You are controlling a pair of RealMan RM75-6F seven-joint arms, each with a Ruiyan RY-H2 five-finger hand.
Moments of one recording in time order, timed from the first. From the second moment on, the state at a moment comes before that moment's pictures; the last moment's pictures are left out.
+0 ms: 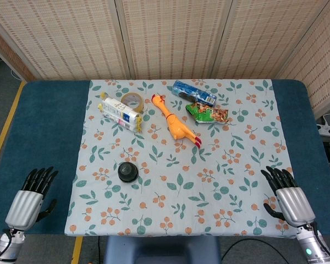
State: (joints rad) left arm -0.13 -1.26 0.03 -1.50 1.66 1.51 0.11; right arm 0.10 -1.09 -0.04 -1.76 -1.54 1.36 -0.19
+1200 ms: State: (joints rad) left arm -0.41 -1.64 -0.03 -1.41 1.68 1.16 0.30; right arm 0.11 -1.07 -0.05 -1.76 -1.56 1.34 -0.15
